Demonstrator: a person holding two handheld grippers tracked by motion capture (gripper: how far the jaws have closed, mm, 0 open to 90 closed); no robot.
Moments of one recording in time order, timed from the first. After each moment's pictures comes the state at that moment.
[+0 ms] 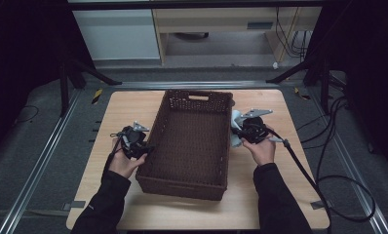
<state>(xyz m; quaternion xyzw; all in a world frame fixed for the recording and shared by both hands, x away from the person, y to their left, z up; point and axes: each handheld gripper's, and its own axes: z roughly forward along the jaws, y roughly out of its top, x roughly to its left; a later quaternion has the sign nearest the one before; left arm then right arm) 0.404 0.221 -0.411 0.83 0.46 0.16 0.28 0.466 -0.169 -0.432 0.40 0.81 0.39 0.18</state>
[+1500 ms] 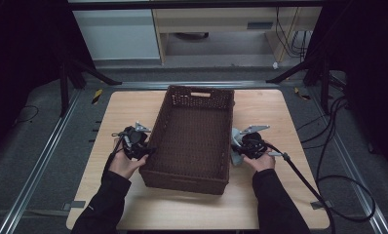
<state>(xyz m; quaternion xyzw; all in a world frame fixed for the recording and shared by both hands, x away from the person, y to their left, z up) 0.403 0.218 -0.410 0.84 0.46 0.15 0.27 0.441 -0.172 -0.474 0.42 0.82 0.36 0.13</state>
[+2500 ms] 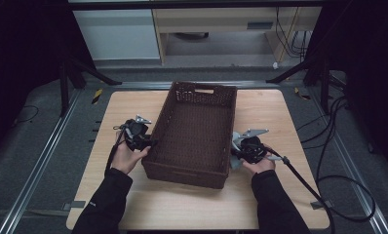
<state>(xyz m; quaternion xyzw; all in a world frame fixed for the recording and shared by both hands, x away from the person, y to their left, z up) 0.428 0.219 -0.411 0.82 0.46 0.16 0.29 0.423 -0.166 -0.467 0.40 0.83 0.36 0.13</state>
